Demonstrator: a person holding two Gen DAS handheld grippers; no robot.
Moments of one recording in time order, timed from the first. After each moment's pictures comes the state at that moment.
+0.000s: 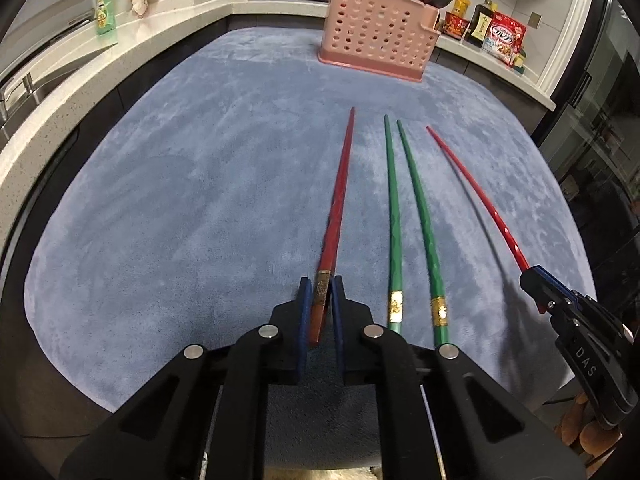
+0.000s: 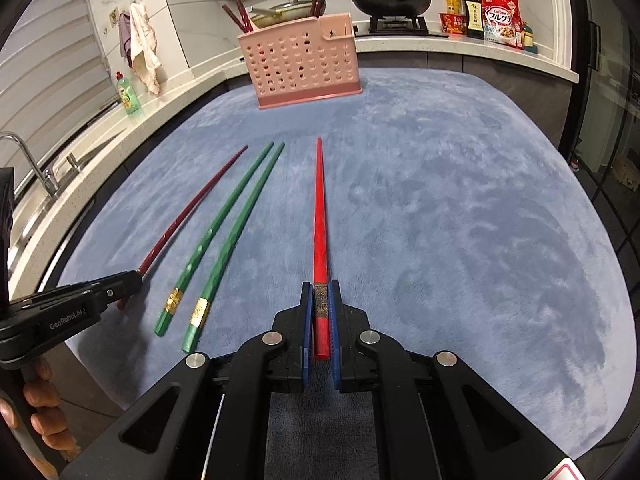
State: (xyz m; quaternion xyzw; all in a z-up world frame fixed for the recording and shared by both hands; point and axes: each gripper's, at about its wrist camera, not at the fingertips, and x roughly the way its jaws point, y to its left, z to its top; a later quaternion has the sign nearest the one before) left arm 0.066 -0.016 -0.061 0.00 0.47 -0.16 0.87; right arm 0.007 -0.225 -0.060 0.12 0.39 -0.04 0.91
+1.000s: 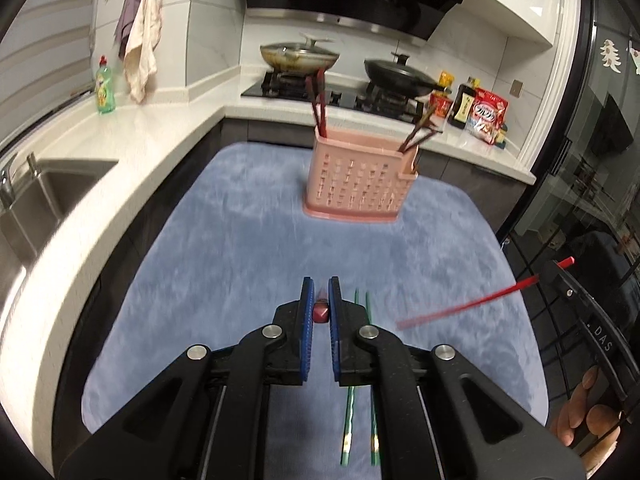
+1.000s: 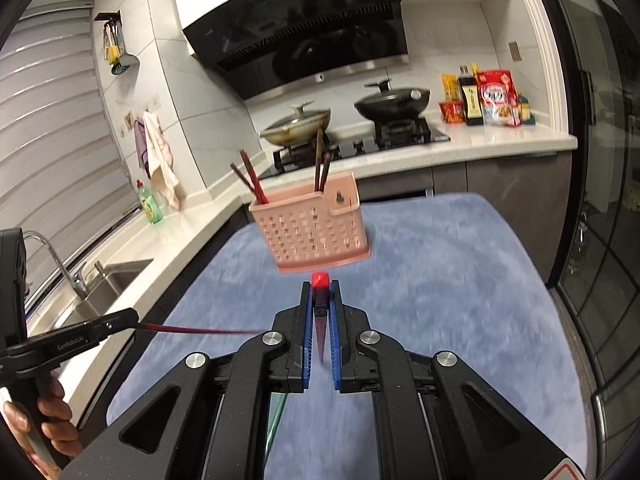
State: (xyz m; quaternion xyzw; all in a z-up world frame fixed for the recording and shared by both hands) left arm 0.130 -0.026 0.088 -0.02 0.36 -0.18 0.92; right arm 0.059 -0.278 0.083 0.15 0.23 -0.03 0.96
